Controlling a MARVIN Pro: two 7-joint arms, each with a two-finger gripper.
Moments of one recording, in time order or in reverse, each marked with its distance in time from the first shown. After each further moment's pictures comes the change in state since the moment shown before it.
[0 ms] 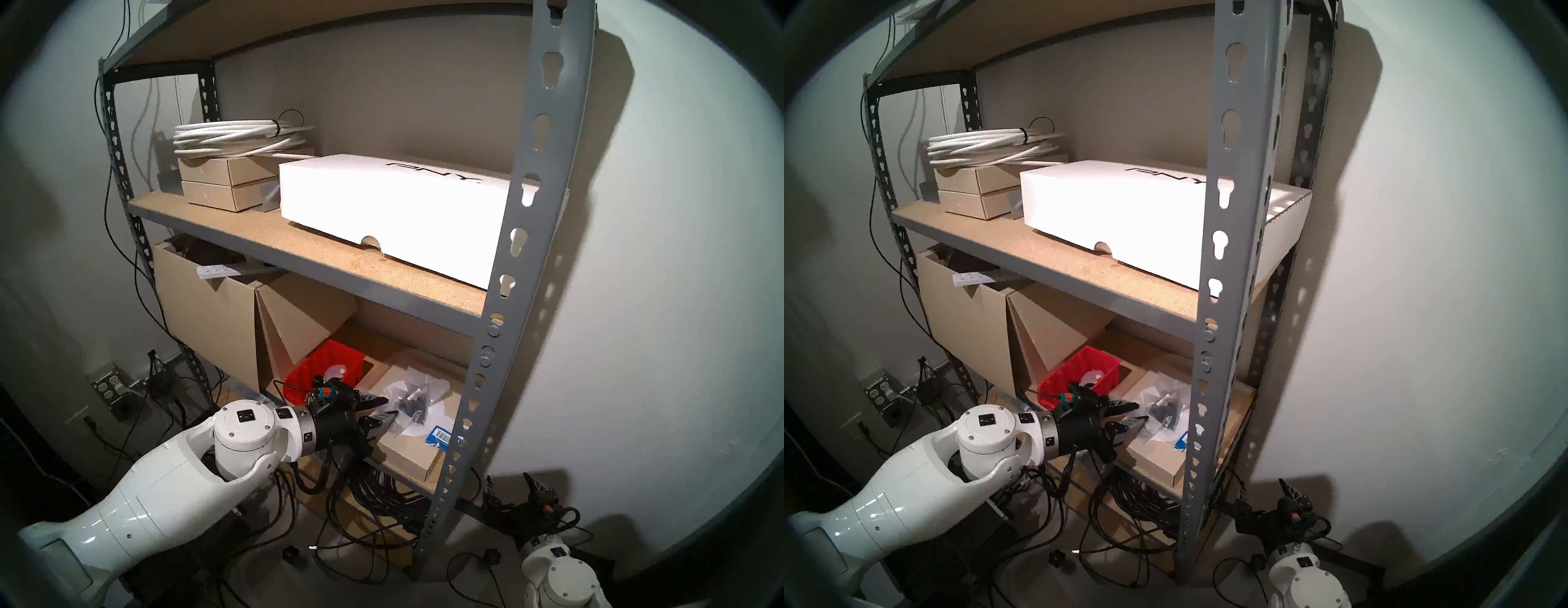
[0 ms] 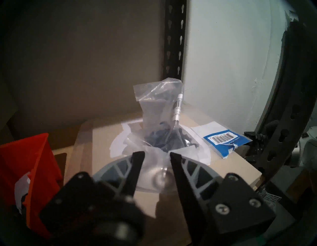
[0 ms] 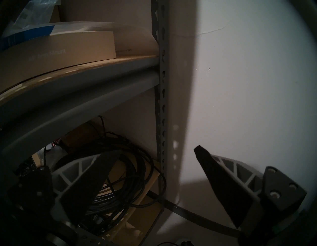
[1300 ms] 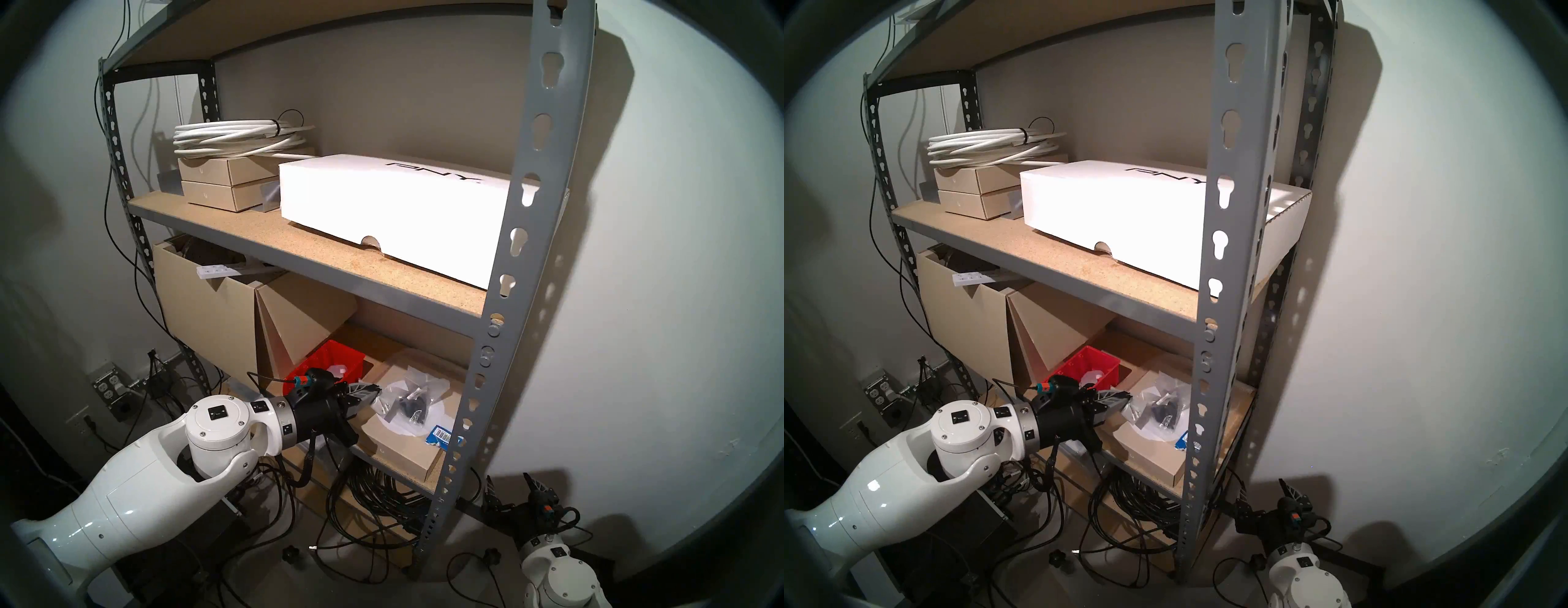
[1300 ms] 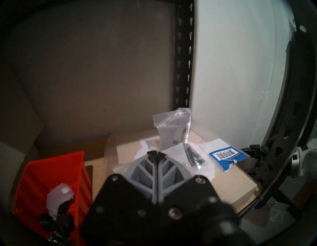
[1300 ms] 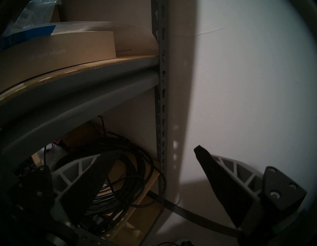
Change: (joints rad) left arm 0.099 0.097 -0.128 -0.127 -0.067 -0.045 0.070; right arm 0.000 0.000 0.000 0.000 0.000 0.000 0.000
